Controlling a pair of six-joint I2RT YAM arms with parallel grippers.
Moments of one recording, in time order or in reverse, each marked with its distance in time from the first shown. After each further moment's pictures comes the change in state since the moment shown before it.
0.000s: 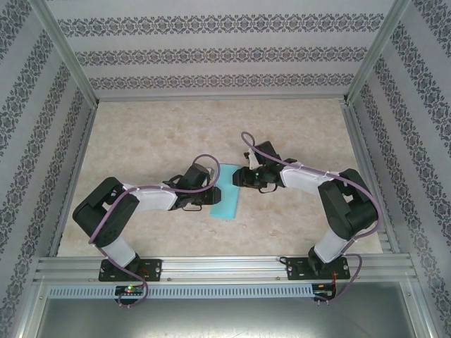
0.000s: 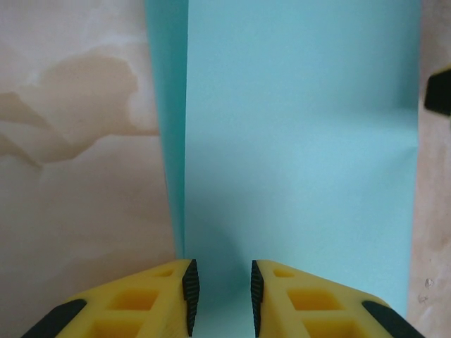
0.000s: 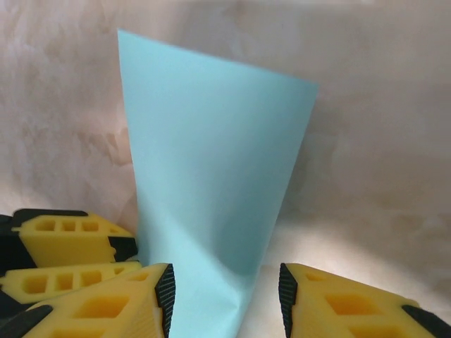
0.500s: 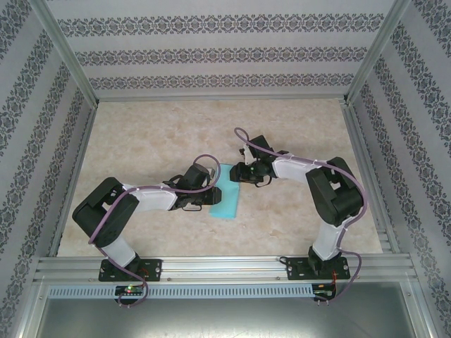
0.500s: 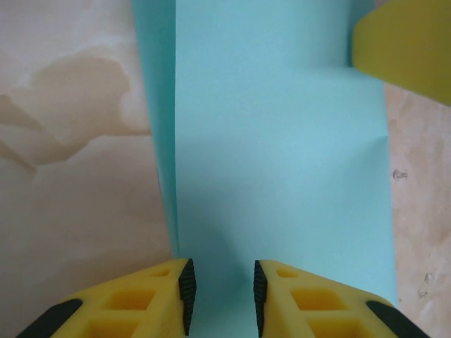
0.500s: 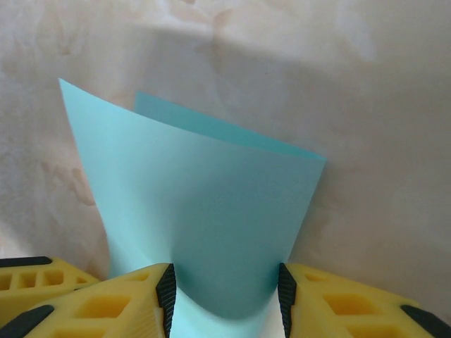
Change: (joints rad) left arm 0.000 -0.004 0.001 -0.003 0.006 0.020; right arm -0.013 0.160 0.131 -0.050 0.005 -0.044
